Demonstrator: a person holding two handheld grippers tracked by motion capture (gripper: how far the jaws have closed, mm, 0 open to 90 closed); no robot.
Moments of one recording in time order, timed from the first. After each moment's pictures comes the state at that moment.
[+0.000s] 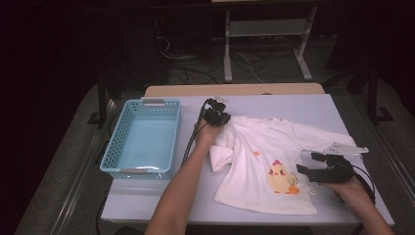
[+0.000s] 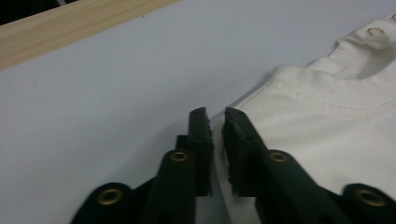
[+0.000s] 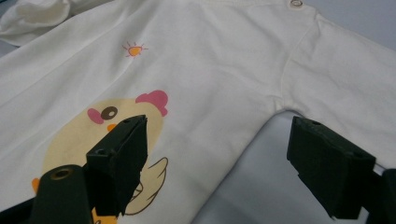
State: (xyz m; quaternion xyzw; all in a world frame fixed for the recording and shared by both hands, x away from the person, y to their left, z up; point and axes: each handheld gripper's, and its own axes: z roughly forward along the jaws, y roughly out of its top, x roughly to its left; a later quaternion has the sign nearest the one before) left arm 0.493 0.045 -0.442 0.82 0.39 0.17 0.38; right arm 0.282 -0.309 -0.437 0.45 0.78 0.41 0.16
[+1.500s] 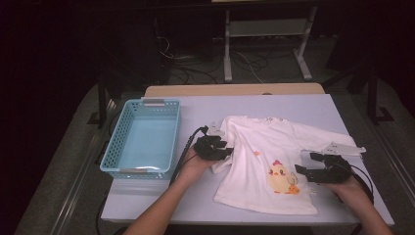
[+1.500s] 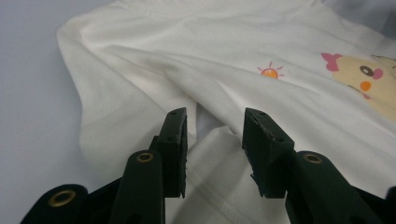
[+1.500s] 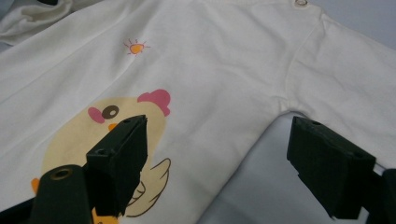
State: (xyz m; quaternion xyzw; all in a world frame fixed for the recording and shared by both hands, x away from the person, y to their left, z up) left arm 0.366 0.073 -0.427 0.86 0.30 0.09 0.40; right arm 0.283 -0.304 -0.437 0.45 0.78 0.40 0.16
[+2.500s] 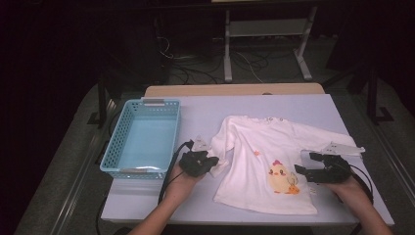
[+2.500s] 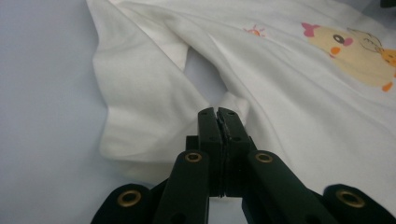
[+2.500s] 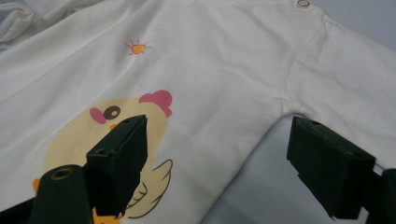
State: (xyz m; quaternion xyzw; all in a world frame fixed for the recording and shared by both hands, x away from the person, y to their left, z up) left arm 0.304 0.111 -0.414 0.85 0.34 0.10 0.39; right arm 0.283 -0.303 -0.436 0.44 0.79 0.40 0.16
